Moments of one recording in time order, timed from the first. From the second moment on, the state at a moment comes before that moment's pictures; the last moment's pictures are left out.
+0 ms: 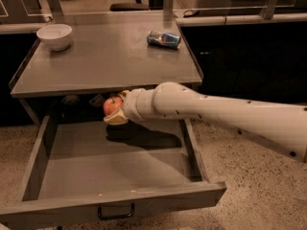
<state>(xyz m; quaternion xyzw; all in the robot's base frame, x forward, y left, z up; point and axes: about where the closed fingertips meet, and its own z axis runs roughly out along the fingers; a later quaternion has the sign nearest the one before) 0.632 0.127 0.737 -0.55 0.66 0.15 0.48</state>
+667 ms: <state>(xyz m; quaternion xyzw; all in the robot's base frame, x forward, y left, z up) 0.613 0.137 0.747 -0.58 0.65 0.16 0.45</state>
